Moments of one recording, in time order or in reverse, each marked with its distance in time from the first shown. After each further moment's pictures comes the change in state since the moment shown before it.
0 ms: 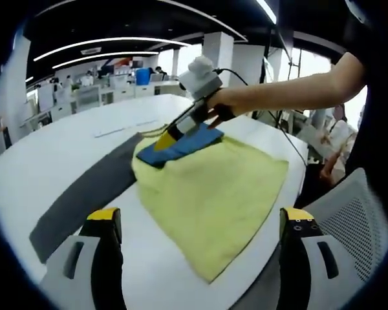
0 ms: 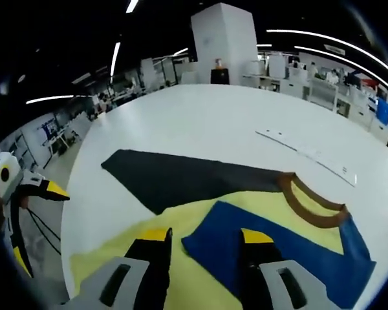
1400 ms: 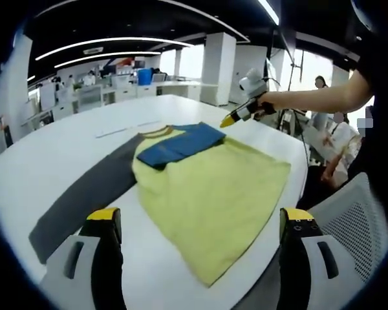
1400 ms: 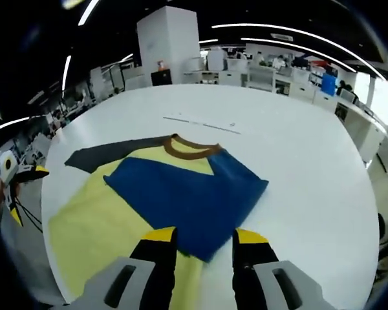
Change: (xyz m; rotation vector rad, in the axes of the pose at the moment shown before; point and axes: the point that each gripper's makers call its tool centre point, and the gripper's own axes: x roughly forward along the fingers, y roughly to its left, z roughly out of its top) left arm 0.004 0.000 0.003 -0.010 0.001 0.005; right arm -0.147 -0.131 -0.105 0.185 0.024 -0.292
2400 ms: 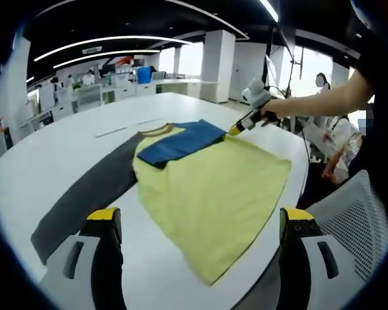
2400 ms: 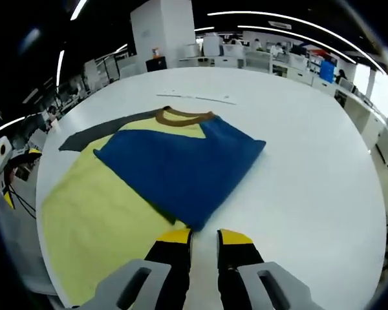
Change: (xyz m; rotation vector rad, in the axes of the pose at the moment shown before) left arm -0.001 0.003 -0.003 0.011 0.019 0.004; right arm 0.016 -0.004 -0.045 0.025 0.081 -0.004
